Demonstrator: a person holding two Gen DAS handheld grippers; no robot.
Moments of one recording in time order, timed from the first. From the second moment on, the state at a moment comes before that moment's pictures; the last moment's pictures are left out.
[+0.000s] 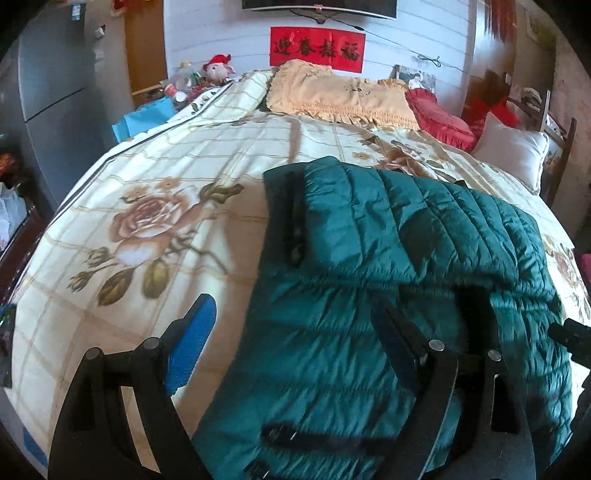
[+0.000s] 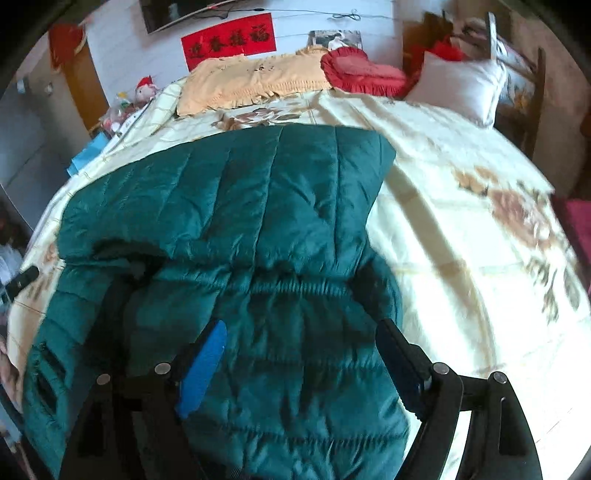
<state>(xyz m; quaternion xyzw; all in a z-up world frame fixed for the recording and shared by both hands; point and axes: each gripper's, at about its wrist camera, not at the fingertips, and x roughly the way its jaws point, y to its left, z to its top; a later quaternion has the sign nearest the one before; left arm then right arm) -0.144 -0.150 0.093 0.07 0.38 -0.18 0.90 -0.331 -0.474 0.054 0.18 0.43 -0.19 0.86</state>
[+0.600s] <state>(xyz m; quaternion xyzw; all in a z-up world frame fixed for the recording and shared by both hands) -0.201 -0.098 0.067 0.06 0.41 -0.17 0.89 -0.399 -0.425 0.043 0.16 0.46 -0.16 0.86</state>
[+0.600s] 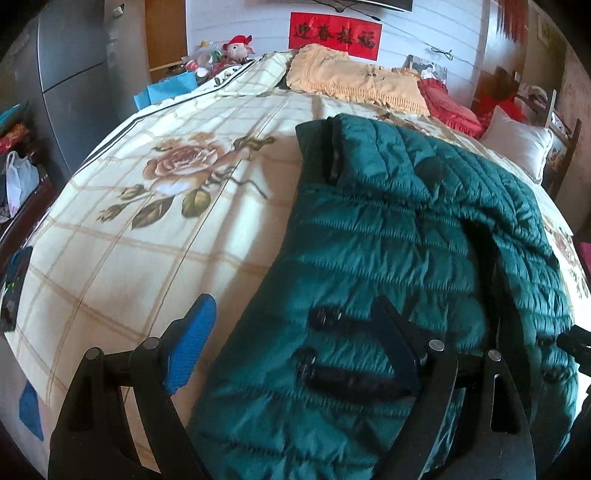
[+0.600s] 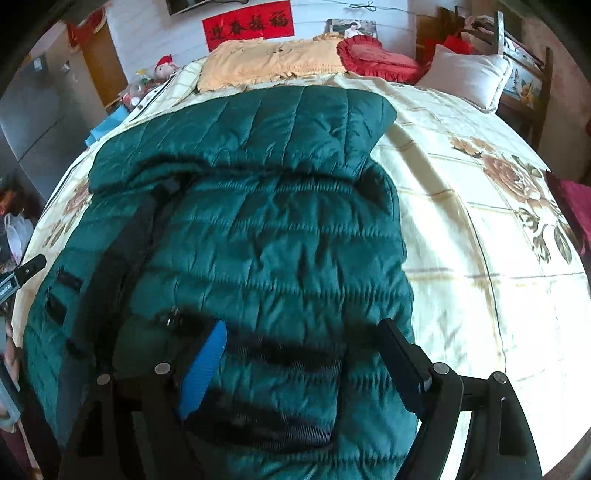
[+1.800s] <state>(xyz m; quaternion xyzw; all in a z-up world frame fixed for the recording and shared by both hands) -0.241 -0.046 0.038 0.04 0.47 -0.19 0.86 -0.457 -0.385 0.042 0.15 0.50 -0.11 0.84</state>
